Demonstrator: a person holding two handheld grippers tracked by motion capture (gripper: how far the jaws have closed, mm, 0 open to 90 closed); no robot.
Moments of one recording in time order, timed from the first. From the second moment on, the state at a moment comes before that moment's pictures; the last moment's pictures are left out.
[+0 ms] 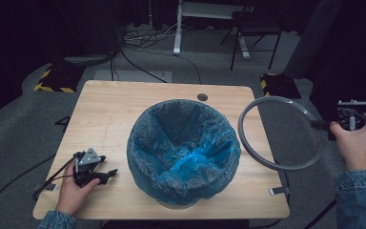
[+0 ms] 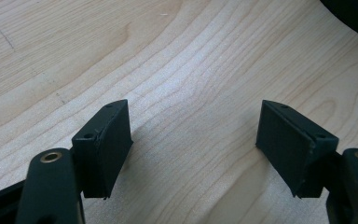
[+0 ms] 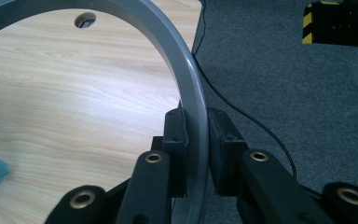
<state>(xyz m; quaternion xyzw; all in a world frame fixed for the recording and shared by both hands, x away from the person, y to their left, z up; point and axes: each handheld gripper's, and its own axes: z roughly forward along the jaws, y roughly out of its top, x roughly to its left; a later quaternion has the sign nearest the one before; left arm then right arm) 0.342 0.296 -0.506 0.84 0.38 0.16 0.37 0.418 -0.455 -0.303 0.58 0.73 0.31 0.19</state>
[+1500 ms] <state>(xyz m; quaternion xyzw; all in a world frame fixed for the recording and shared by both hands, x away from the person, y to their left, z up) 0.342 0.296 -0.506 0.84 0.38 0.16 0.37 0.399 -0.417 -0.200 0.56 0.73 0.34 0.19</state>
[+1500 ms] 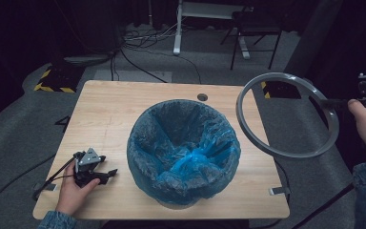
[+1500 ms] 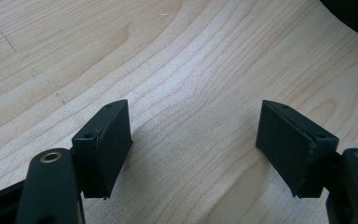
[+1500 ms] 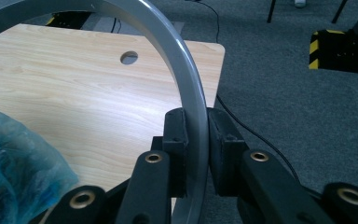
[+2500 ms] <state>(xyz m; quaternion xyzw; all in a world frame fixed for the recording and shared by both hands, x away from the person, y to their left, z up) 0.342 0.296 -0.506 0.84 0.38 0.16 0.37 0.398 -0.295 -0.170 0.47 0.79 0.37 0.14</state>
